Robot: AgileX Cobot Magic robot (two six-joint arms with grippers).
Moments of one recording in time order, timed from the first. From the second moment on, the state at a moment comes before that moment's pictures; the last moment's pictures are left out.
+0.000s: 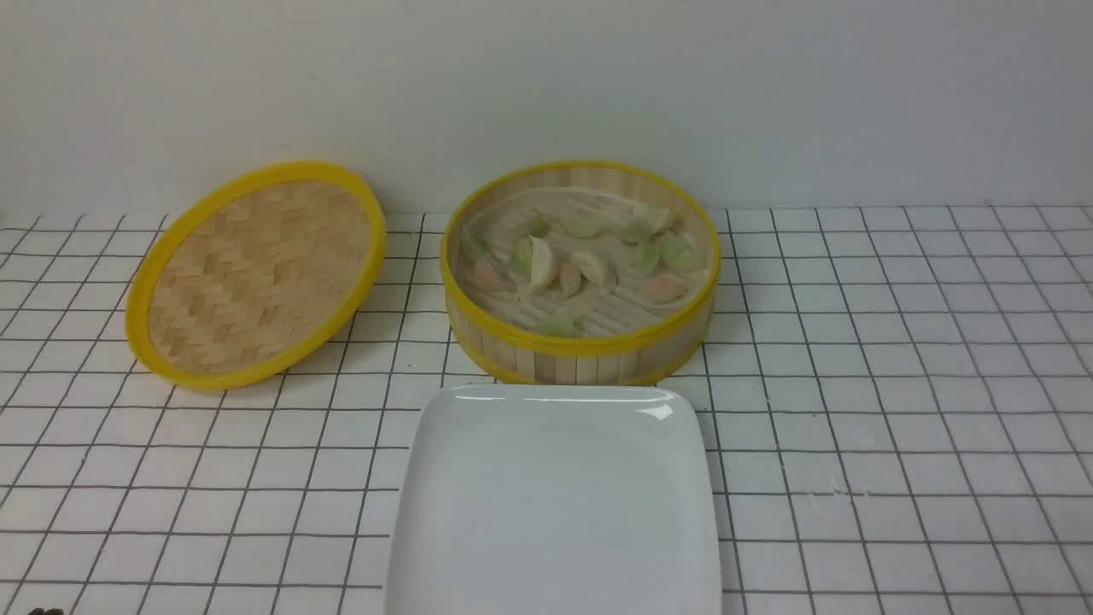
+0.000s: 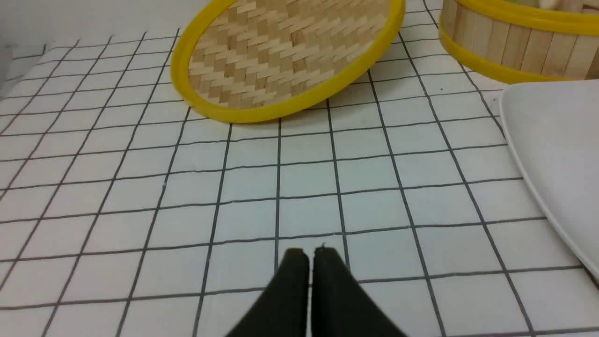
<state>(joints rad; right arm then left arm) -0.01 -0.02 0.02 0.03 0.40 0.01 -0.01 -0.01 0.03 -0.03 0.39 0.08</state>
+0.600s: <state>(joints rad) -0.01 -0.02 0.02 0.03 0.40 0.01 -0.01 -0.01 0.03 -0.01 0.39 0.08</state>
